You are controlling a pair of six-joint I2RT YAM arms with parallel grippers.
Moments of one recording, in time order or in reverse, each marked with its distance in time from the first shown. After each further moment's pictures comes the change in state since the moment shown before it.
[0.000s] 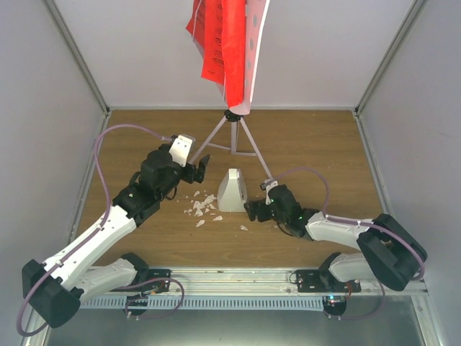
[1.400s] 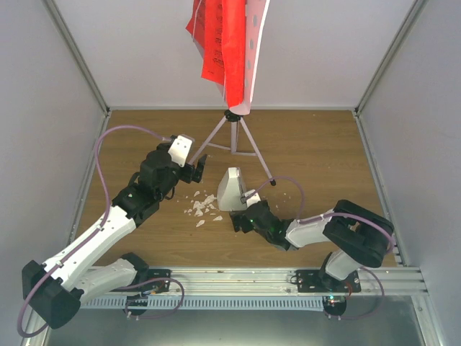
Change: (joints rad) left arm 0.014 -0.005 -0.008 0.007 -0.043 0.071; right arm 0.272 0.240 0.003 0.280 0.330 -0.047
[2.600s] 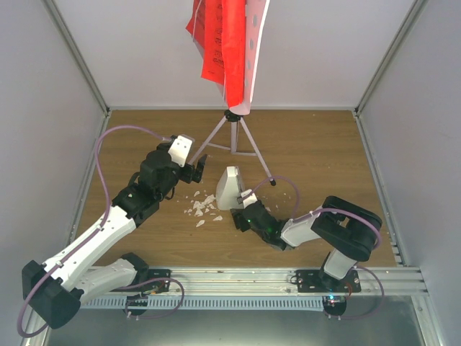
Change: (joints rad) left arm 0.000 0.000 0.000 0.000 0.000 0.004; right arm 0.003 0.106 0.014 0.123 0.038 -0.085
